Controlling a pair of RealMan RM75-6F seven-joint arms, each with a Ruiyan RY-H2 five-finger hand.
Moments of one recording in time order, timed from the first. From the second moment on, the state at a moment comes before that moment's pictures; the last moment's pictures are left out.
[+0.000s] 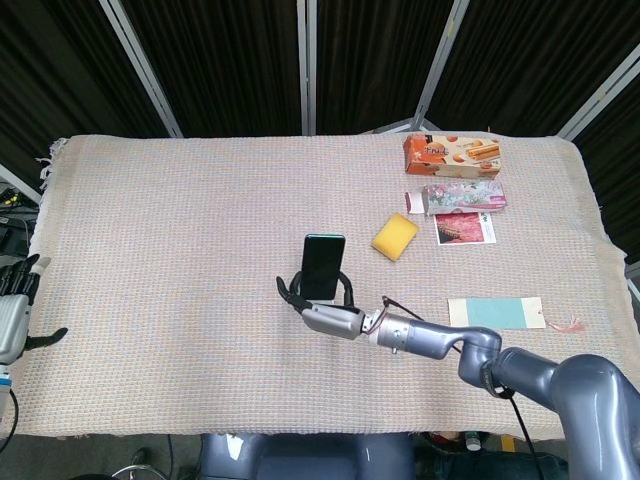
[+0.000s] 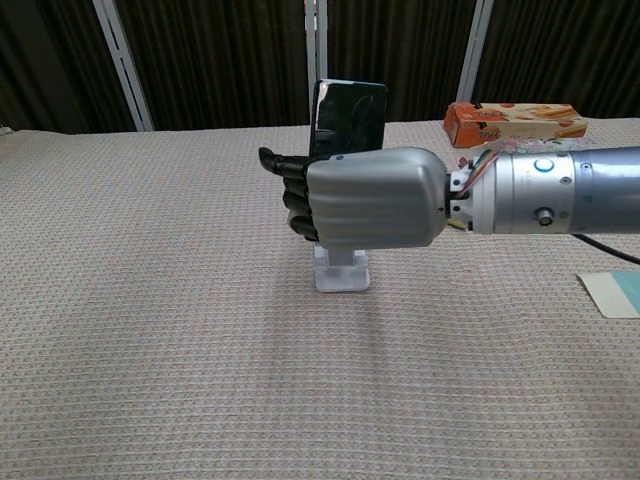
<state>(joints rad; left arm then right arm) -0.18 -1.14 -0.10 -1.56 1.29 1.32 0.08 1.01 -1.61 0.07 -1.04 -2.14 1.01 -1.12</state>
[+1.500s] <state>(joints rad) -0.19 -1.14 -0.10 -1.55 1.27 1.29 0.07 1.01 -1.77 0.03 -0.88 -2.05 1.02 -1.23</state>
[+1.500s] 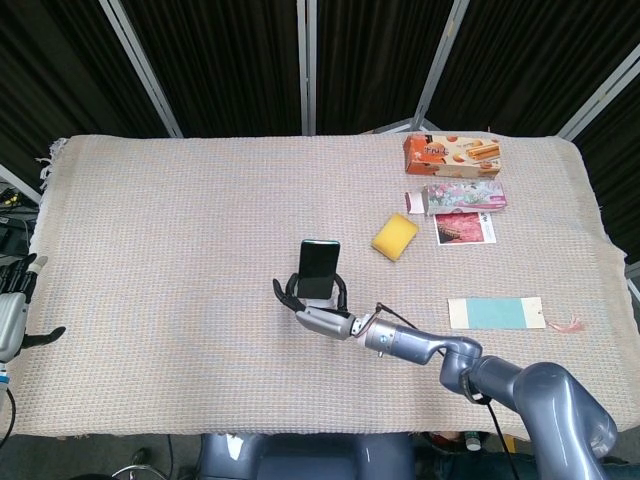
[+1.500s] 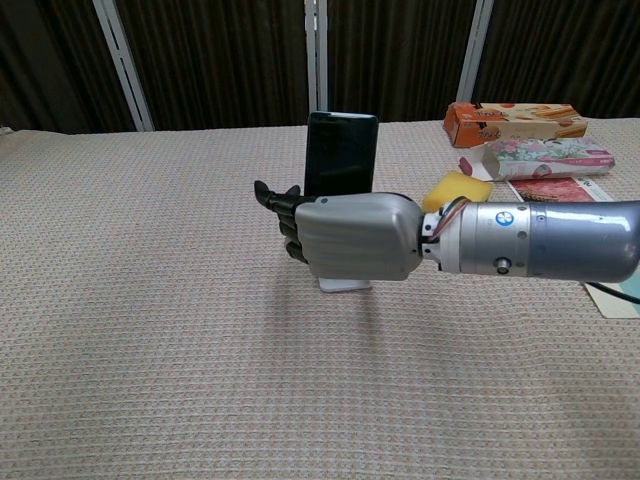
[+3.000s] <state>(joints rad) -0.19 -1.14 -0.10 -1.55 1.27 1.30 0.08 0.99 -1.80 -0.02 -0.82 -2.01 1.08 -1.18</state>
